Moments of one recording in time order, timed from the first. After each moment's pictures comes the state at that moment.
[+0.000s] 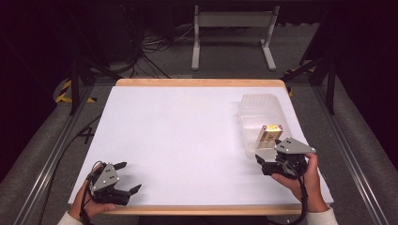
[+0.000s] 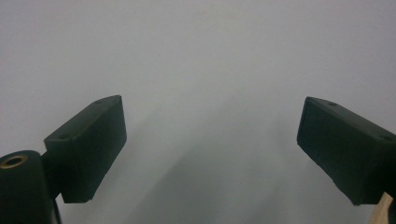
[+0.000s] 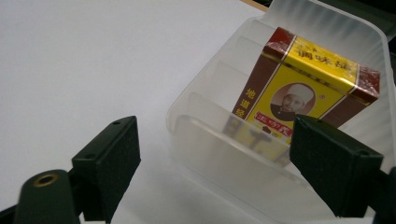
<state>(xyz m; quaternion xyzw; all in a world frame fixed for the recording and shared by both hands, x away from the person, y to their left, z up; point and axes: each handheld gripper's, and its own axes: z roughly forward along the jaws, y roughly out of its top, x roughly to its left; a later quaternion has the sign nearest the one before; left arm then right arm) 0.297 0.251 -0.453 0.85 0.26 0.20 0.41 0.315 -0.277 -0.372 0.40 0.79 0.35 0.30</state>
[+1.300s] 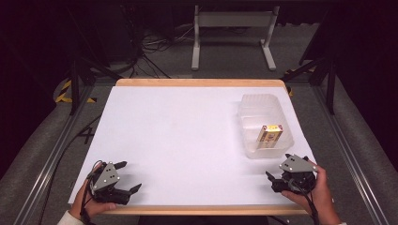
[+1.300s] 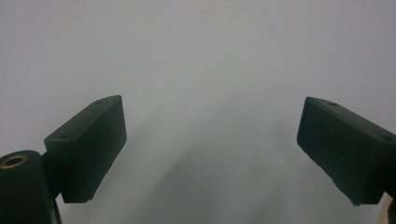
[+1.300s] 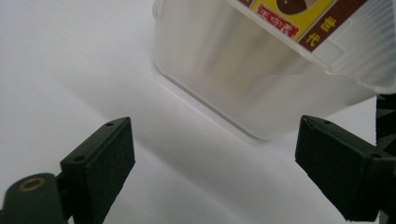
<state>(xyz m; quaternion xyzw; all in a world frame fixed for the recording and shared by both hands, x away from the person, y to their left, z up) 0.299 0.251 -0.453 0.85 0.26 0.20 0.41 0.289 -0.306 -0.410 0.37 0.83 0.27 0.33</state>
